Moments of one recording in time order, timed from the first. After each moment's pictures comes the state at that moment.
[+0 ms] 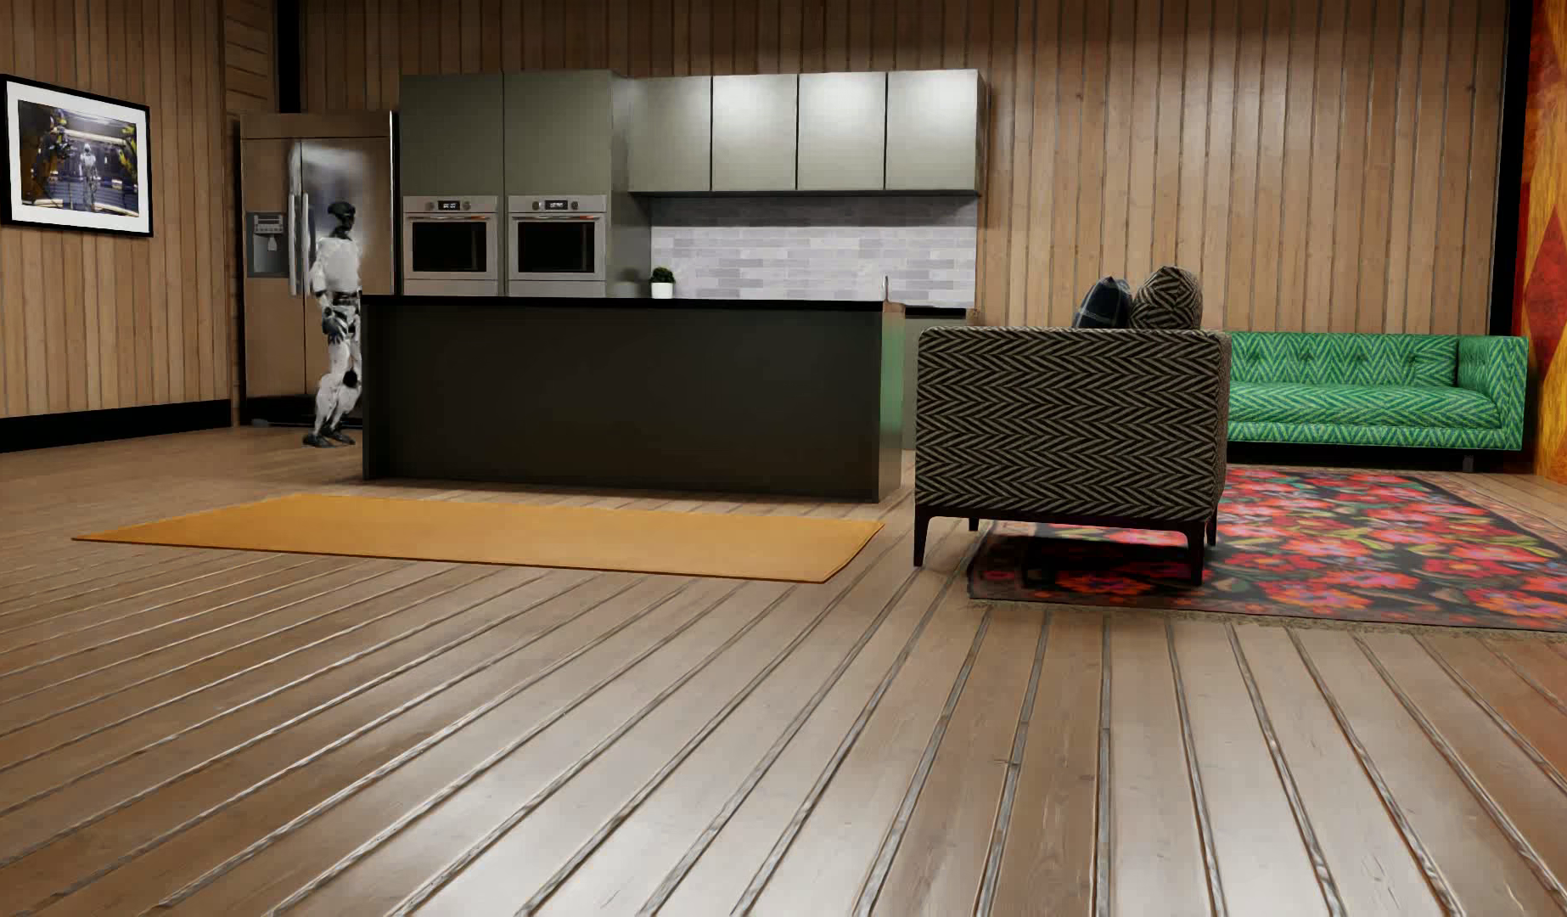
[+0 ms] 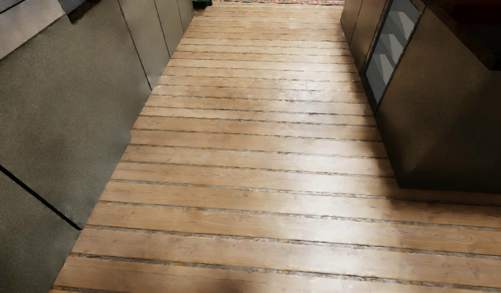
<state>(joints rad) -0.07 0.05 0.00 -0.16 -0.05 -0.04 0.00 0.00 0.01 0.45 0.22 0.21 0.23 -0.15 -0.04 0.35 -0.33 0.00 0.00 -0.63 0.50 0.87 0.91 0.00 0.00 0.00 0.00 0.00 0.00</state>
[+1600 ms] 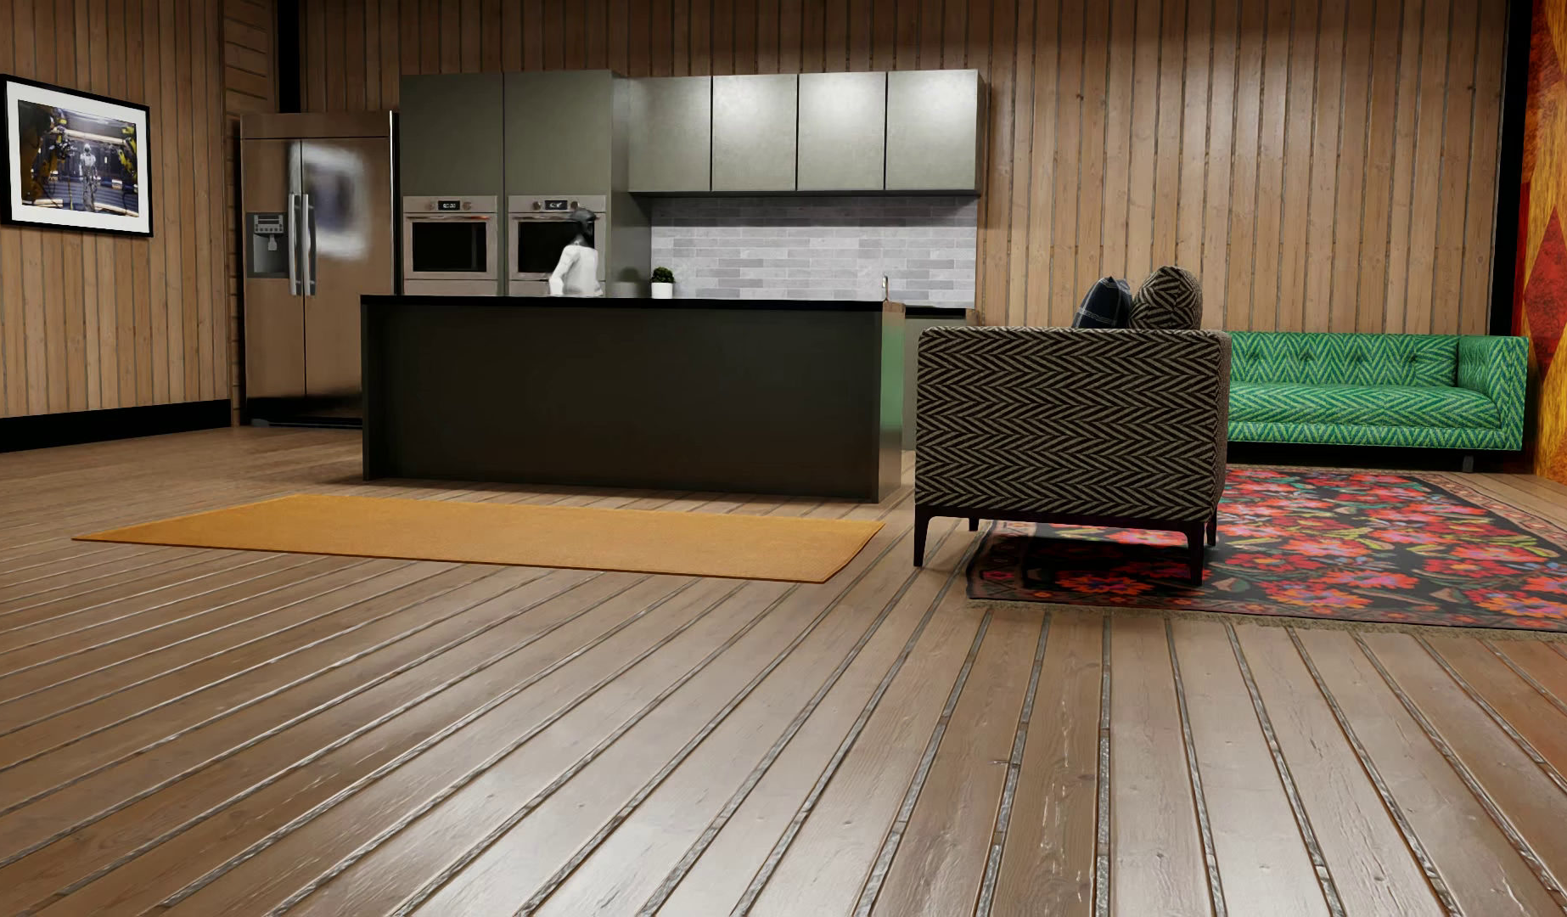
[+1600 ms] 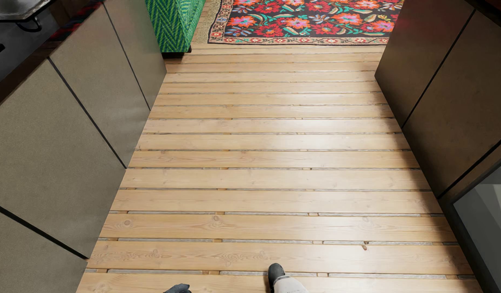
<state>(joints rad) 0.29 -0.48 -0.27 -0.12 -0.16 -0.06 0.00 0.00 0.07 0.41 0.39 0.12 0.35 -0.39 -0.05 0.44 -0.36 0.00 0.00 -0.54 0.43 0.68 0.89 0.00 0.00 0.00 0.00 0.00 0.00</state>
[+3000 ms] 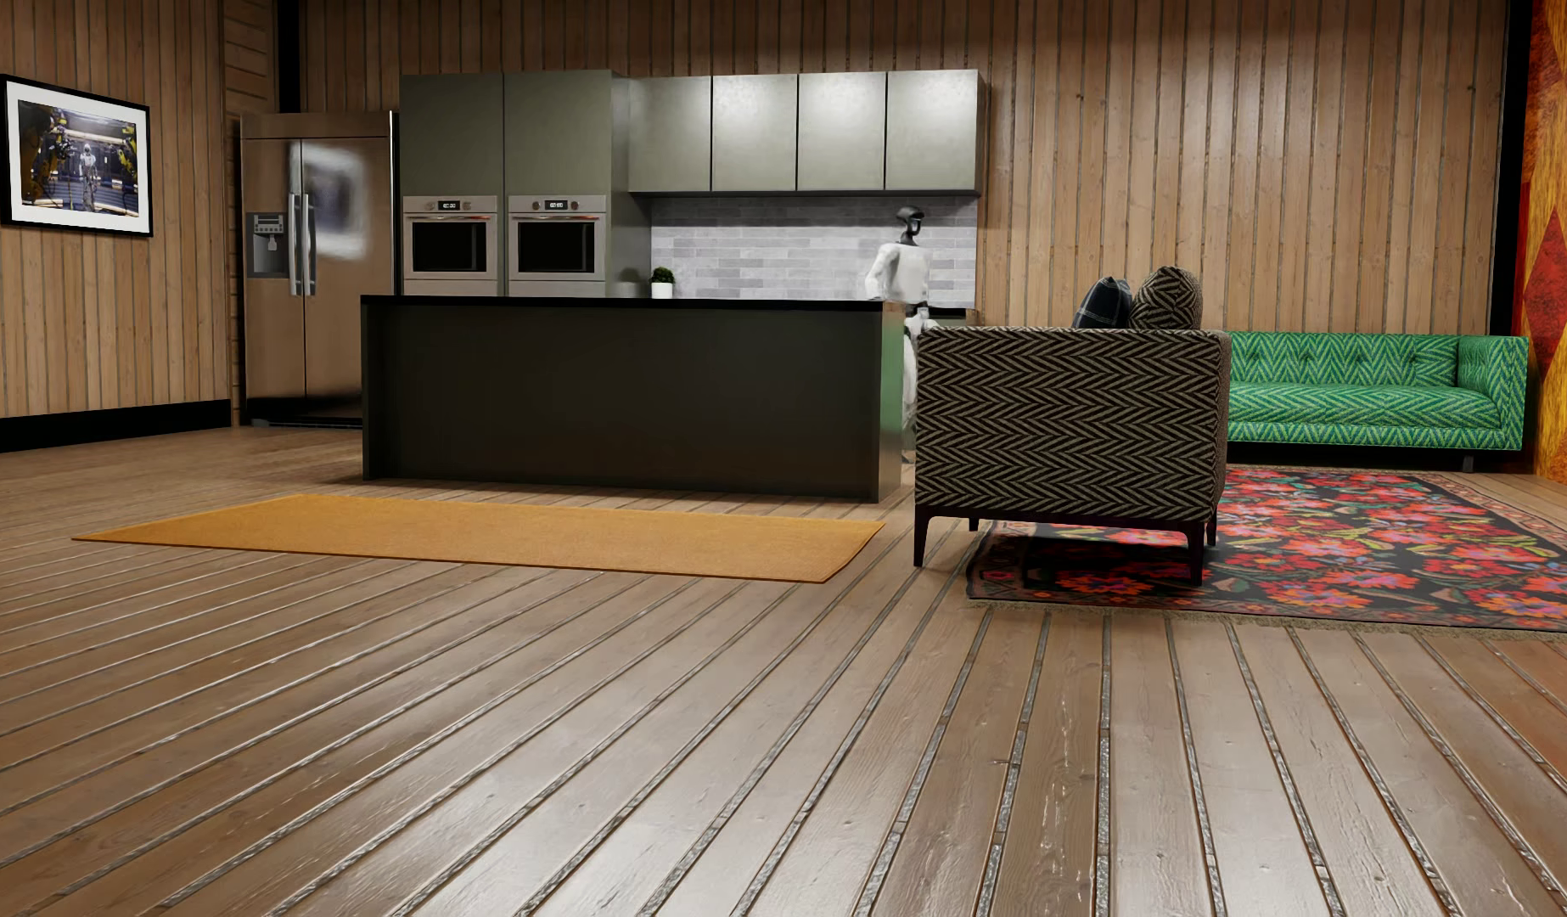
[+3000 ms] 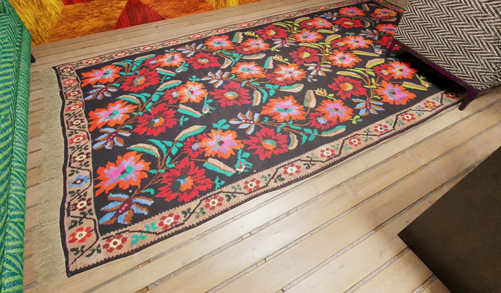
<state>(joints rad) -0.40 0.06 0.07 -0.08 0.08 -0.23 0.00 0.00 0.08 1.12 0.54 0.35 0.32 0.21 -0.14 0.39 -0.36 0.00 0.00 -0.56 0.42 0.97 0.73 0.00 0.00 0.00 0.00 0.00 0.00</state>
